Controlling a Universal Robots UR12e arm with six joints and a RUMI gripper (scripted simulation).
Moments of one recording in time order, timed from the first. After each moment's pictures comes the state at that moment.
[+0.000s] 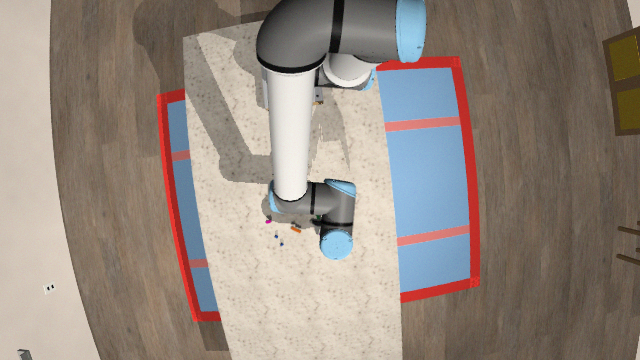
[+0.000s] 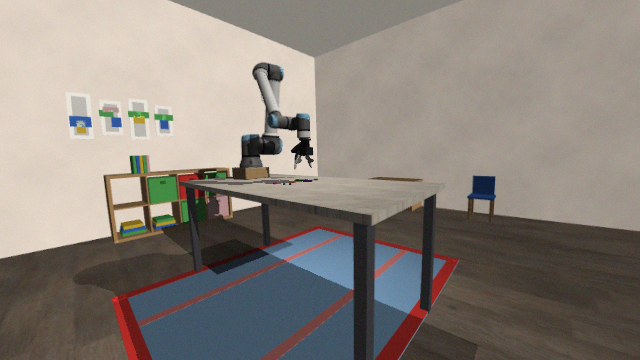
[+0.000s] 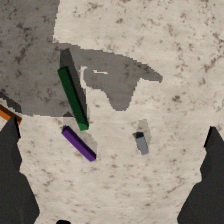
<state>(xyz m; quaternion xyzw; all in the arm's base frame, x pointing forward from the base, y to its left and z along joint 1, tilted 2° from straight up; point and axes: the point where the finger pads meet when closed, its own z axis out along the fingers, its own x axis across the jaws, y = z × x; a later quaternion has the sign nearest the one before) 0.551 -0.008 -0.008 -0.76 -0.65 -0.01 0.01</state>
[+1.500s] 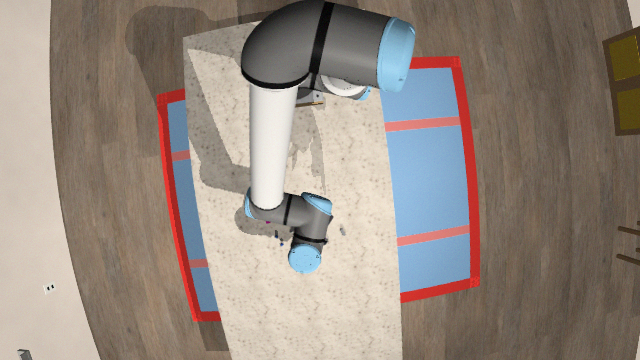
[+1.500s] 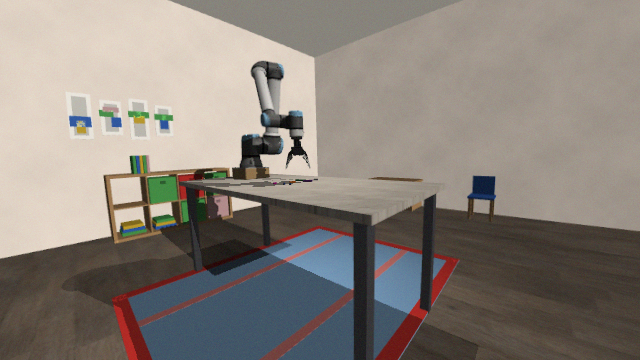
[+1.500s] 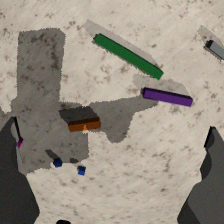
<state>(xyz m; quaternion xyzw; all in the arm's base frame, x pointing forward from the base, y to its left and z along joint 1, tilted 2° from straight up) 0.572 -0.092 -0.009 -0.95 -0.31 -0.01 0.02</state>
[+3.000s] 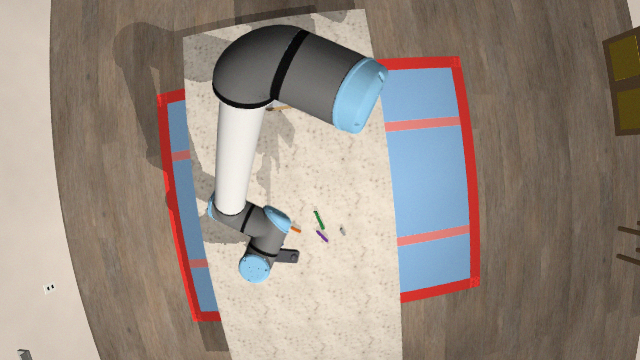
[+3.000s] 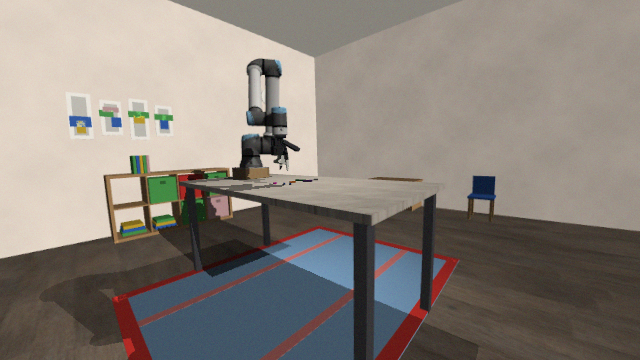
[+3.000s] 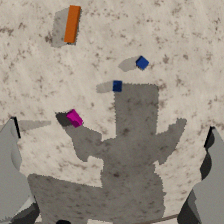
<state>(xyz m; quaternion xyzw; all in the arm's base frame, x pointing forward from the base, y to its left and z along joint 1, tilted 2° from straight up) 0.582 -0.239 -0.012 -0.96 0.27 0.01 0.02</state>
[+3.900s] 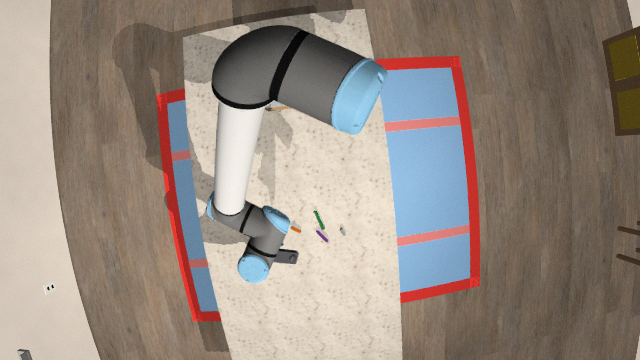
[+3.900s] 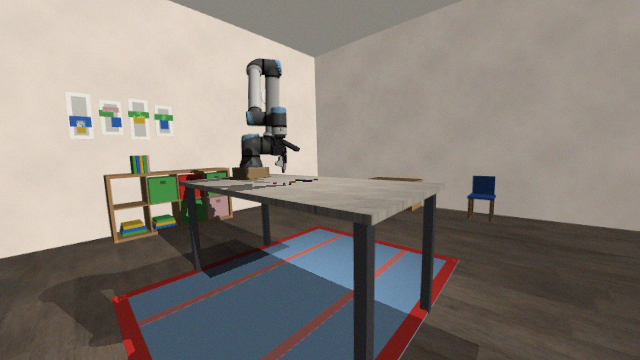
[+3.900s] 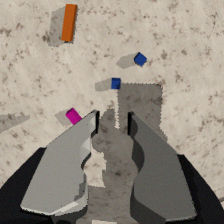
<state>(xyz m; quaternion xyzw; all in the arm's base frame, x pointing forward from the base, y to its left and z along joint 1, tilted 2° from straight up) 0.581 -0.242 -0.012 -0.96 0.29 0.01 0.02</state>
